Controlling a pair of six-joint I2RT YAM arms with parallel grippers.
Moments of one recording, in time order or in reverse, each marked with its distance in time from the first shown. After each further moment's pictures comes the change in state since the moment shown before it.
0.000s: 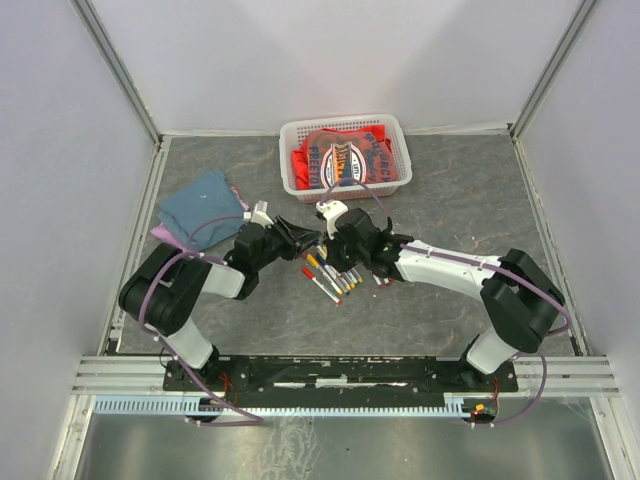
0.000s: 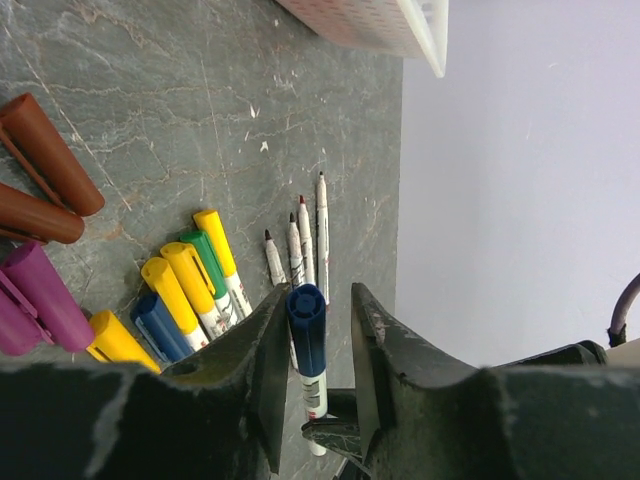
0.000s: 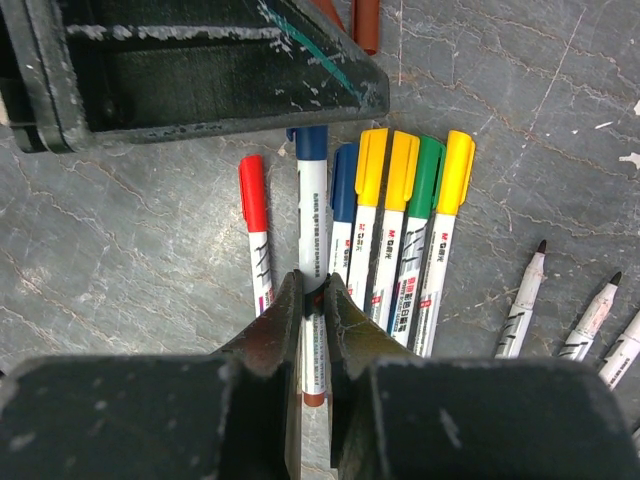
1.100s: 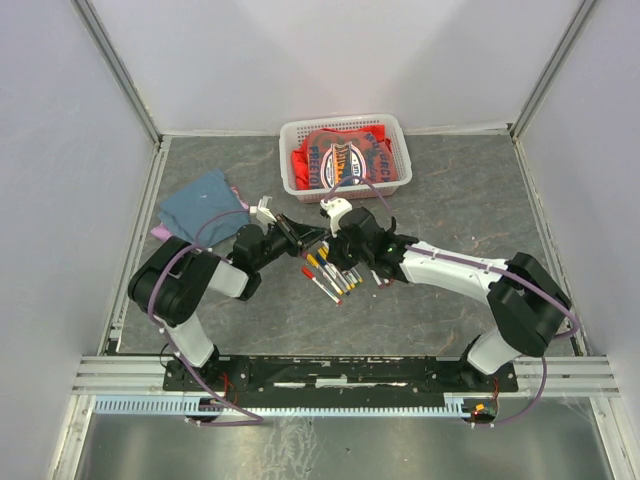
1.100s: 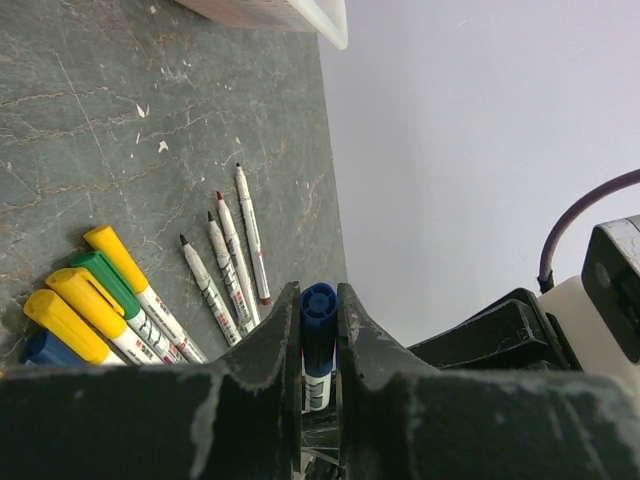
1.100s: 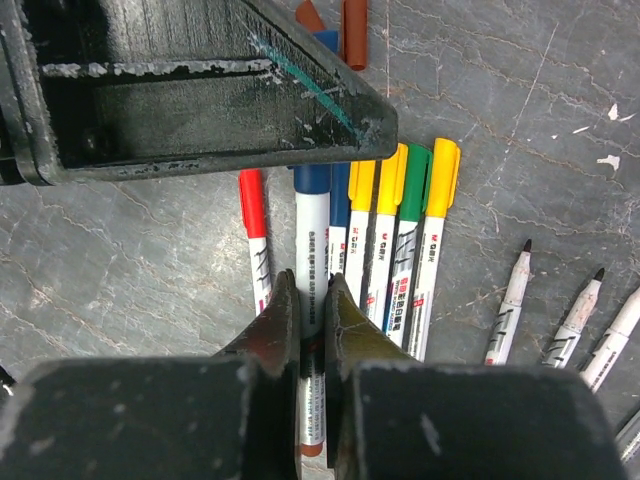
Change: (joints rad) left arm -0.011 0.080 0.000 0.260 0.108 -0.053; right arm -0.006 -0.038 -0.020 0.020 0.012 0.015
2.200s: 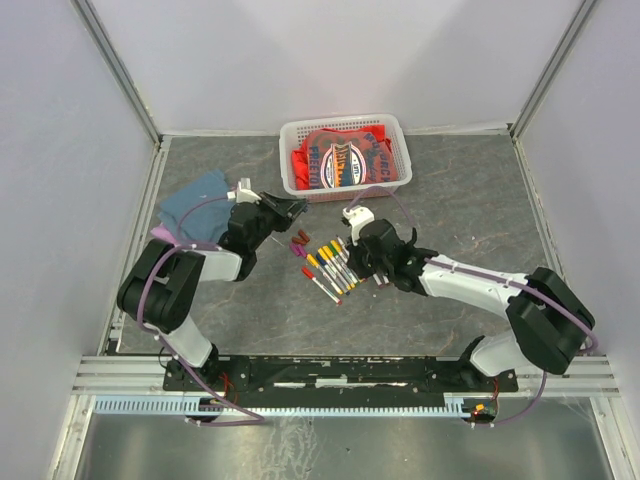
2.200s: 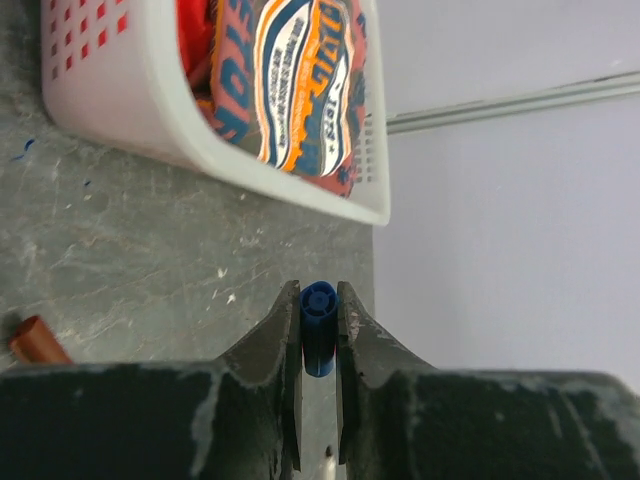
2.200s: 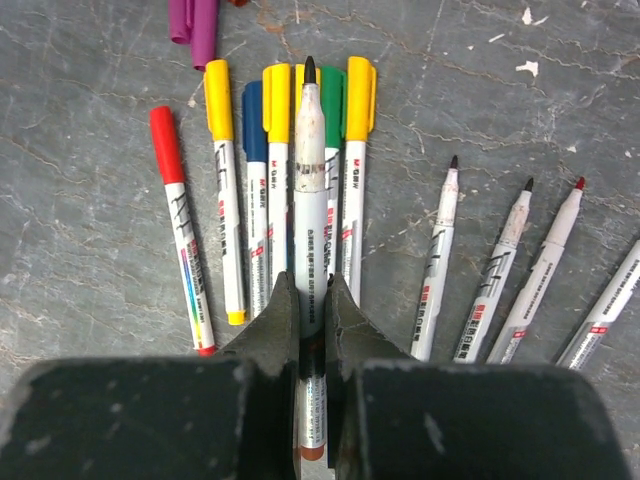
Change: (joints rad) left arm 0.093 -0.061 0.162 -0.282 -0.243 0.044; right arm -0.037 -0.131 -0.192 0.052 0.069 -0.009
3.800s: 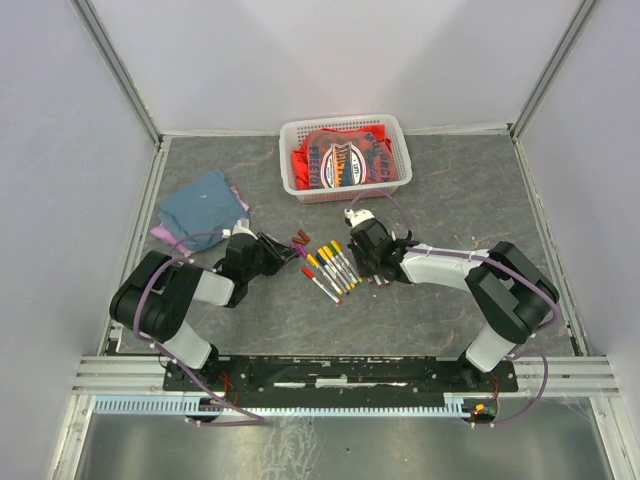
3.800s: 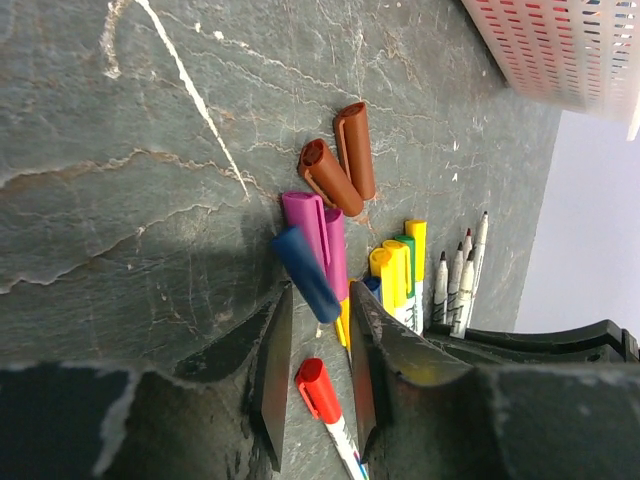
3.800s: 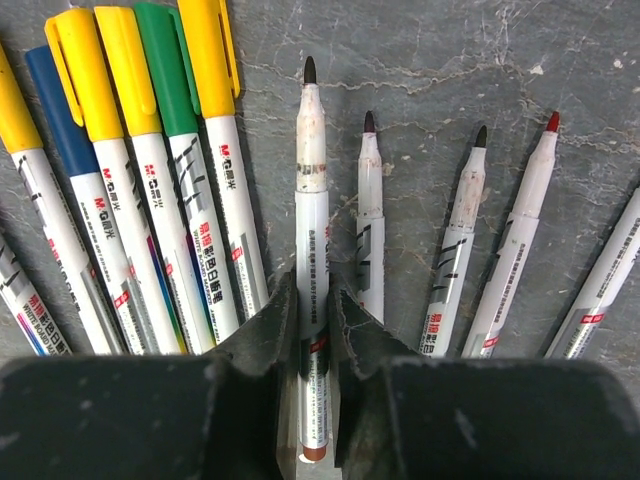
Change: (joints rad) left arm 0.000 -0.067 -0.268 -0.175 -0.011 0.133; right arm -0.064 0.221 0.062 -0.053 0.103 0.069
